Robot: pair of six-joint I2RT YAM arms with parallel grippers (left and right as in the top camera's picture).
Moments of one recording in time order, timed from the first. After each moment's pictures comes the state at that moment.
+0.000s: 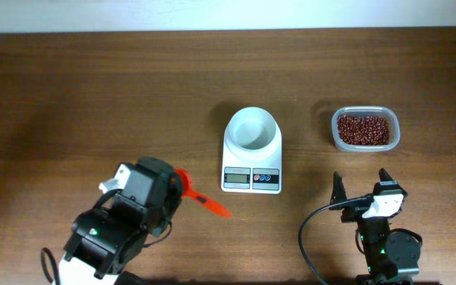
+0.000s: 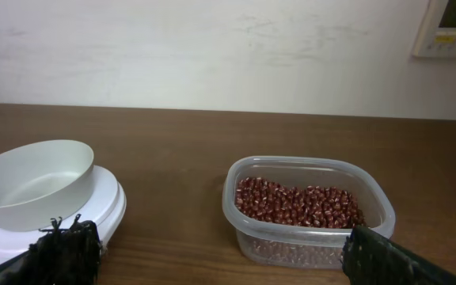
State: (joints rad) left arm -0.46 0.90 0.96 -1.08 -0.09 -1.45; right arm 0.05 0.02 0.01 -0.07 -0.03 0.01
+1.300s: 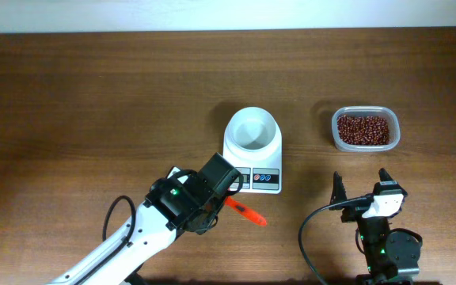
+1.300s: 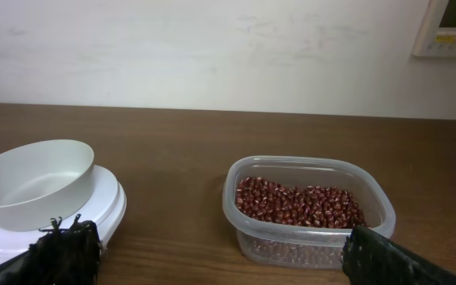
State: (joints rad) left arm -0.75 1.26 0.96 -0.98 -0.09 -1.70; right arm 0.05 0.02 0.01 -0.07 -0.03 0.01
